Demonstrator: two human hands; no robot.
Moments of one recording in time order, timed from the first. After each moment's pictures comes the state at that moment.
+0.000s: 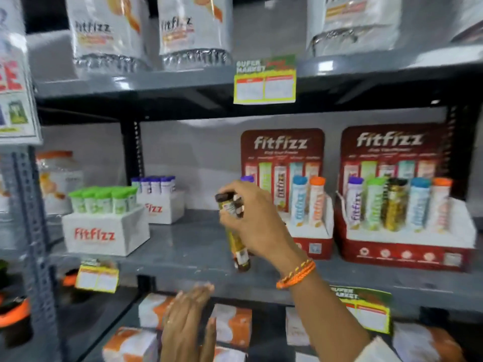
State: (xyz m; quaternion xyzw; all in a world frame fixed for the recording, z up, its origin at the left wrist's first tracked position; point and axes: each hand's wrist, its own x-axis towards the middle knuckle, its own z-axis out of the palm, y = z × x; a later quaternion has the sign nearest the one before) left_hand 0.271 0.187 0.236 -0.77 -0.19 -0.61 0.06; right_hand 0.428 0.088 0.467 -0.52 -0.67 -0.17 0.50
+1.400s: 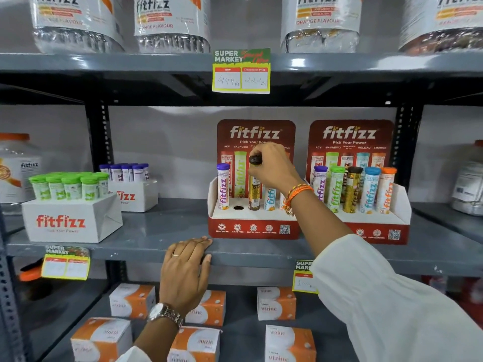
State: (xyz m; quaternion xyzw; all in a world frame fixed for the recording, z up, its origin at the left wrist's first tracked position) left_hand 0.314 0.214 0.265 -0.83 -0.26 -0.49 0.08; right_hand 0.511 0.120 0.498 -0.70 -0.55 -0.23 0.39
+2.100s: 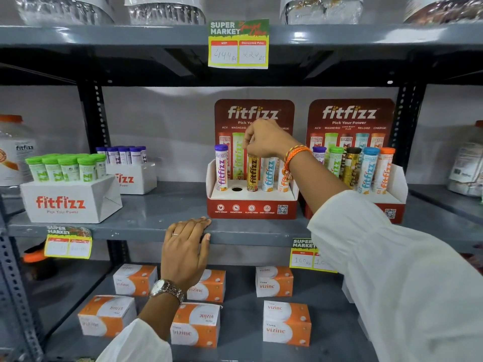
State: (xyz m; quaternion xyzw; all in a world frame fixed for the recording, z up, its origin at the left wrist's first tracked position) left_hand 0.314 0.210 0.264 -0.83 -0.28 -0.48 0.07; right_hand 0.507 0.120 0.520 -0.75 -0.59 -0.13 0.28
